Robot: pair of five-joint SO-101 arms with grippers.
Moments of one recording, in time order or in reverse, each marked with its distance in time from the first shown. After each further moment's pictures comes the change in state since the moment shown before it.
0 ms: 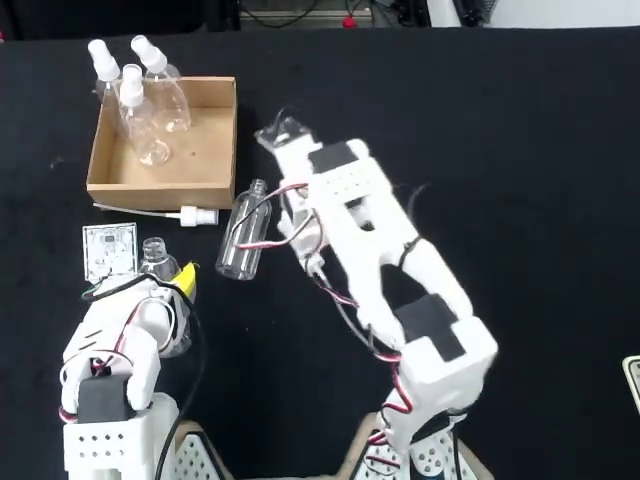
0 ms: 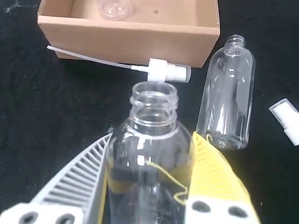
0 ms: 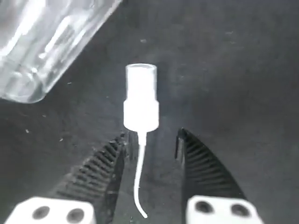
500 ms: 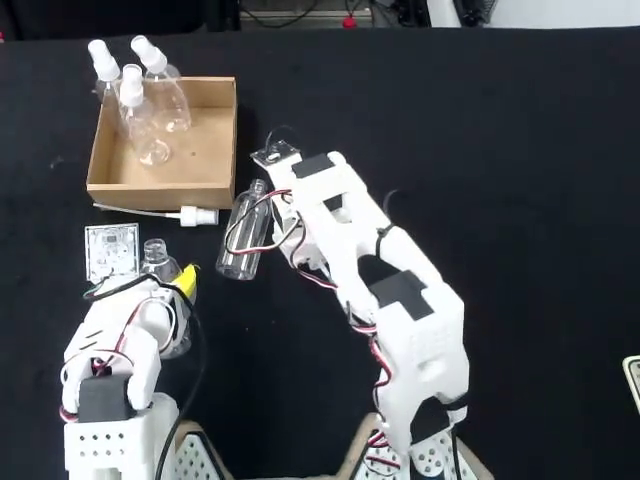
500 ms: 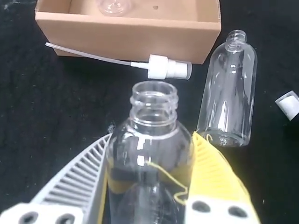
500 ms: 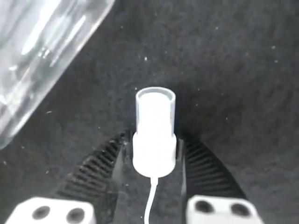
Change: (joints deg) left arm 0.0 0.0 0.5 0.0 -0.5; right arm -0.2 12.8 -3.4 -4.4 -1.9
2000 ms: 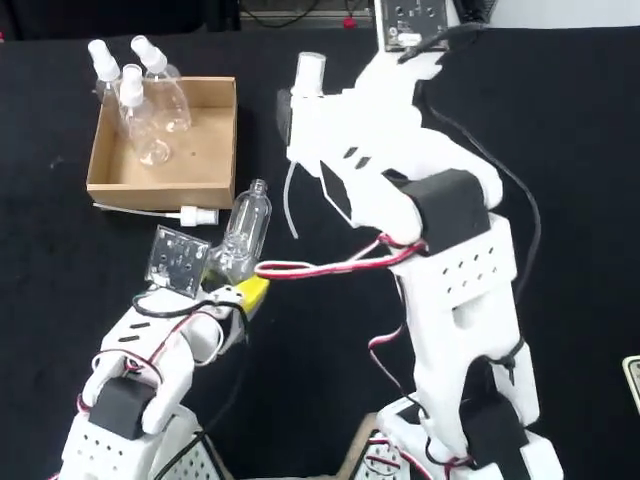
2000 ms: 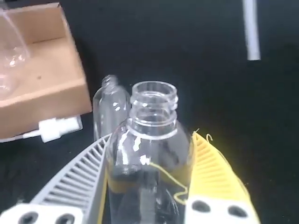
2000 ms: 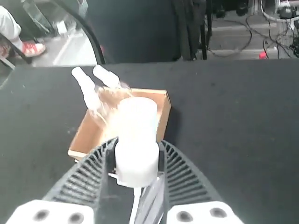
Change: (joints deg) left arm 25.4 -0.2 -4.7 -6.9 1.3; right arm 0.4 -47.6 -17.2 -0.1 -26.0
